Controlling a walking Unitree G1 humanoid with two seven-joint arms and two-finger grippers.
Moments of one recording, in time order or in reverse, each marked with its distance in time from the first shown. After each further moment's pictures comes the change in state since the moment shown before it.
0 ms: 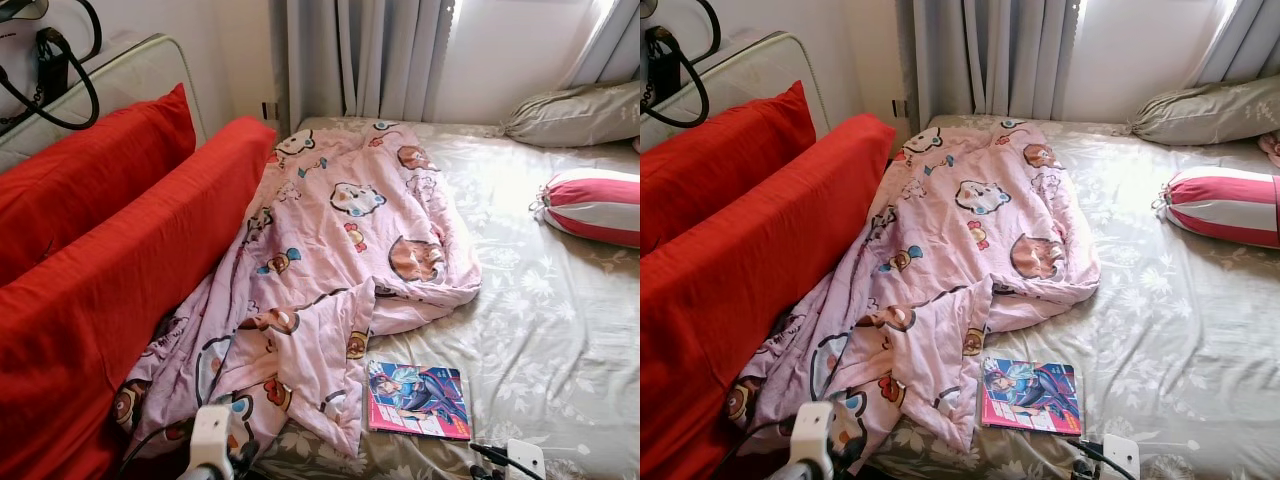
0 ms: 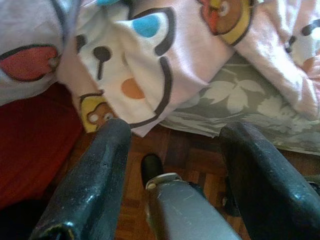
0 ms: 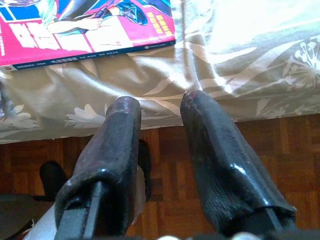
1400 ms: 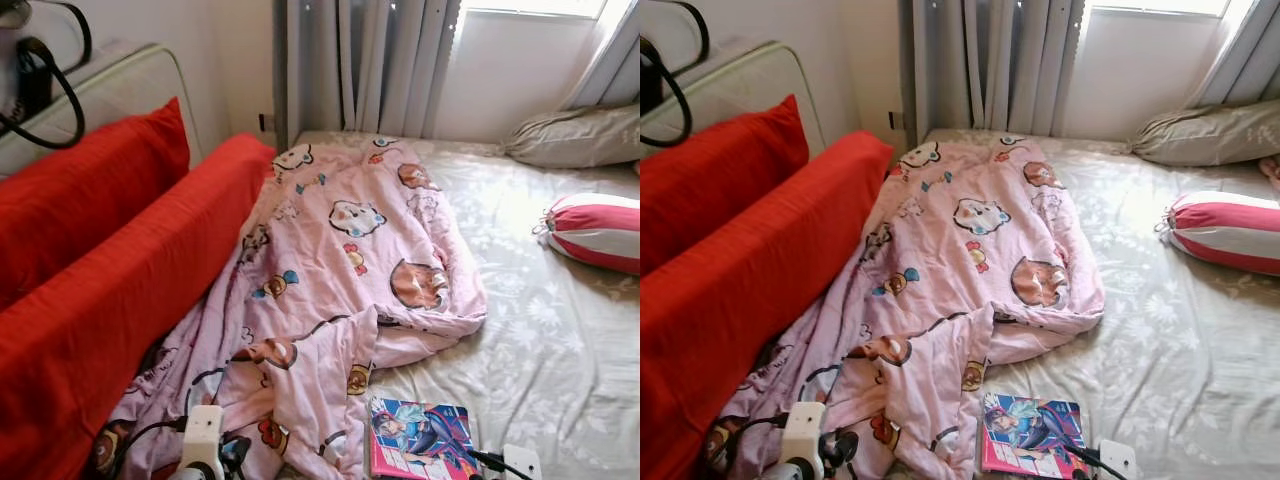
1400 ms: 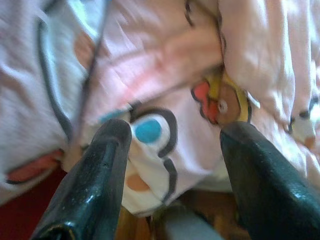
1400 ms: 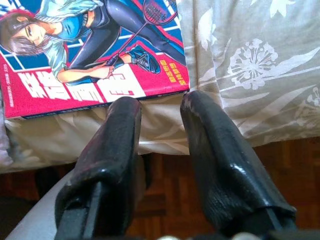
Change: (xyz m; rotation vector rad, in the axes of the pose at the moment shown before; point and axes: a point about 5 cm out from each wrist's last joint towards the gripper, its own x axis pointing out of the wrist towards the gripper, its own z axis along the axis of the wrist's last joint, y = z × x) left arm 0.001 0.002 0.018 0.049 -0.102 -0.014; right arm -0.002 0.000 -0.009 0.000 0.041 -0.016
